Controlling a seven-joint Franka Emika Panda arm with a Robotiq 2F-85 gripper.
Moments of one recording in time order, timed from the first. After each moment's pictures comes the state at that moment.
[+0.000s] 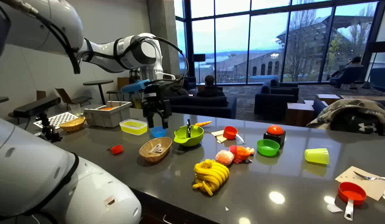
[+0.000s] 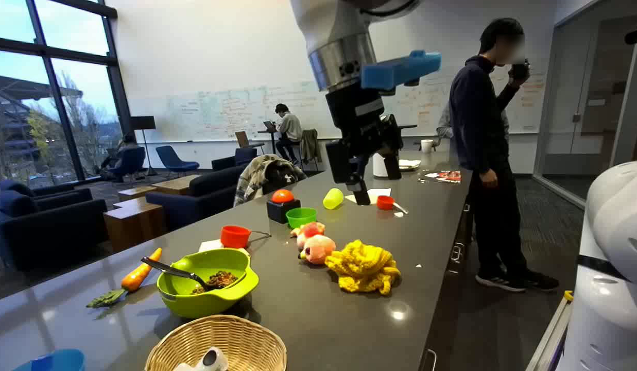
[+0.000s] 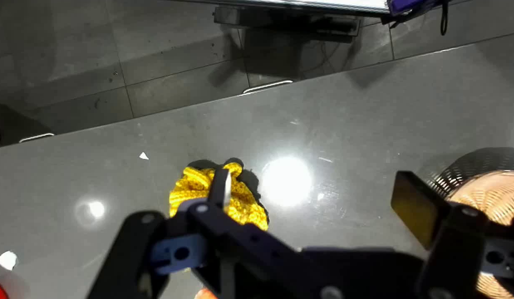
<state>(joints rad) 0.14 -0.59 0.36 -2.35 0.07 1.57 0.33</state>
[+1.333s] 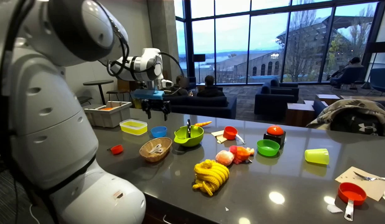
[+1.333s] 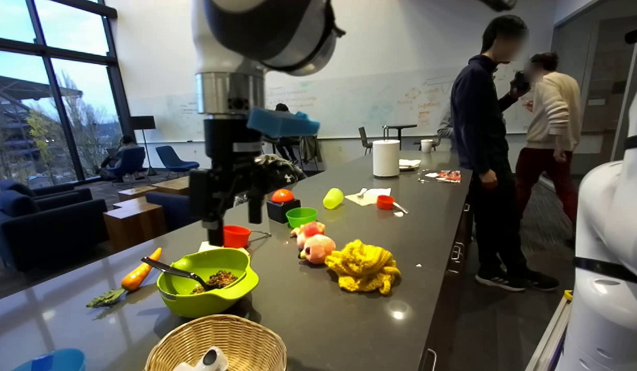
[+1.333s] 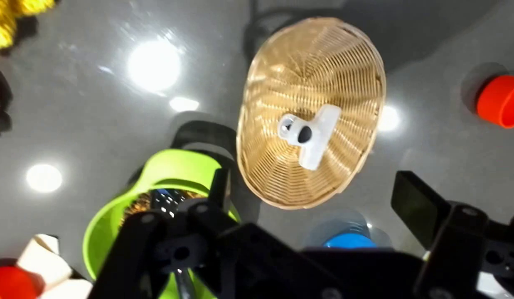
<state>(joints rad) 0.30 -0.15 0.37 -2.12 0.14 2.07 0.05</state>
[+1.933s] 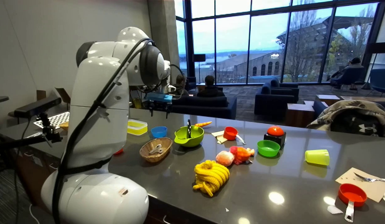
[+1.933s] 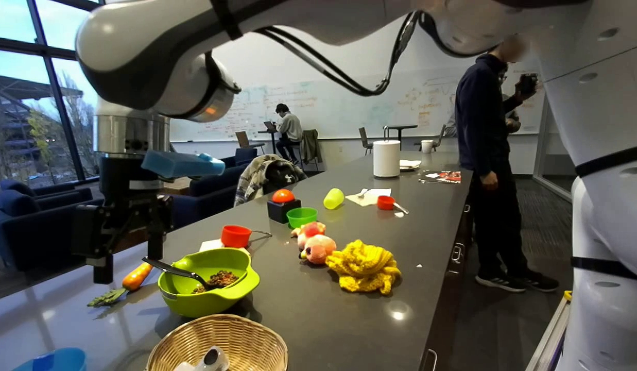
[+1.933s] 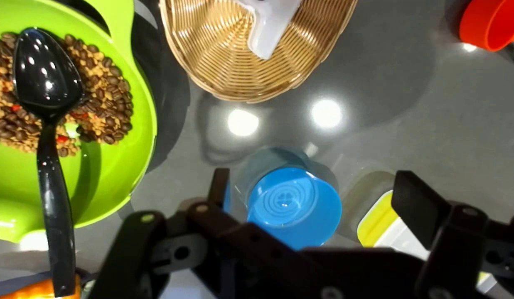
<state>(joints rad) 0.37 0.35 0.39 -1.63 0.08 2.07 -0.07</state>
